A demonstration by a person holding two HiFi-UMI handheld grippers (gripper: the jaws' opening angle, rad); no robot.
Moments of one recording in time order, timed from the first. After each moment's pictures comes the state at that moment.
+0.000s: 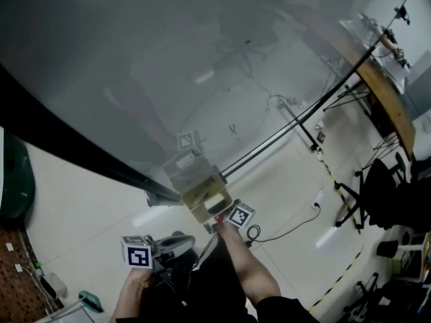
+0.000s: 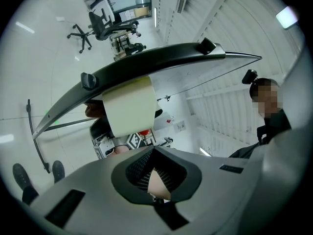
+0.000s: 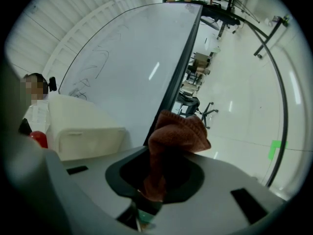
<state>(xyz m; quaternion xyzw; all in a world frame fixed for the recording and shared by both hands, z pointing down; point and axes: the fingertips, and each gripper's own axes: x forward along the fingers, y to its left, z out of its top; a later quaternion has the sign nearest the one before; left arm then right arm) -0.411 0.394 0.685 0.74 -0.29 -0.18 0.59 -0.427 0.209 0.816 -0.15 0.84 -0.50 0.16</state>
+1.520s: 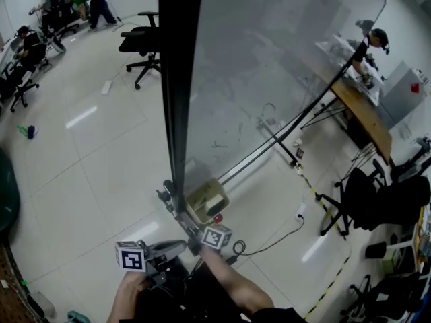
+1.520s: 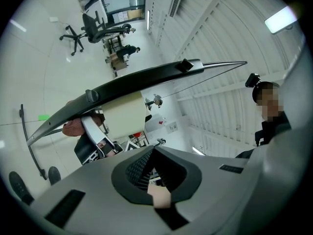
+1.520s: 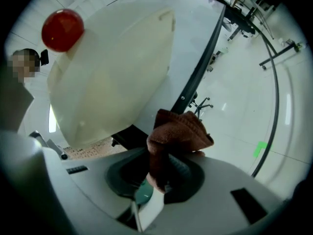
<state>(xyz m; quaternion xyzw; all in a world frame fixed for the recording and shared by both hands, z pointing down) -0.444 0.418 0.661 0.77 -0.27 -0.19 0.55 -0.480 0.308 0.824 -0.17 0.86 -0.48 0.05</state>
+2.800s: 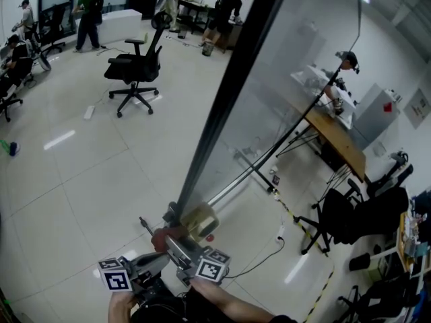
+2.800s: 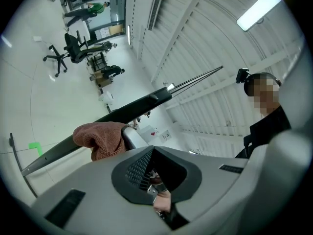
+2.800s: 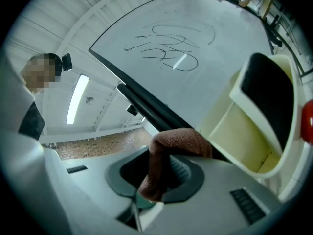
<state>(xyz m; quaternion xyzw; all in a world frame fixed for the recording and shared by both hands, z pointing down) -0.498 0.425 0.591 0.81 -0.27 -0.26 0.46 -0.510 0.362 0.630 -0.12 0.90 -0.40 0.10</state>
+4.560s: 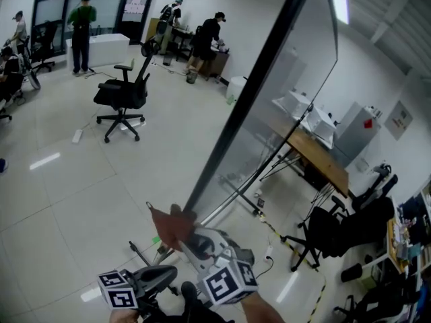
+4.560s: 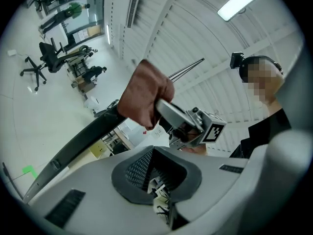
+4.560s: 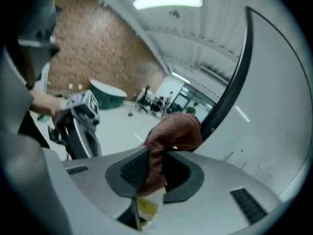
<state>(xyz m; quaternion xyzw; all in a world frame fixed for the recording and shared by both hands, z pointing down) -0.489 0.432 0.511 0.87 -0.25 -0.23 0.37 -0.516 0.367 0.434 -0.17 0.90 0.26 -0.31</state>
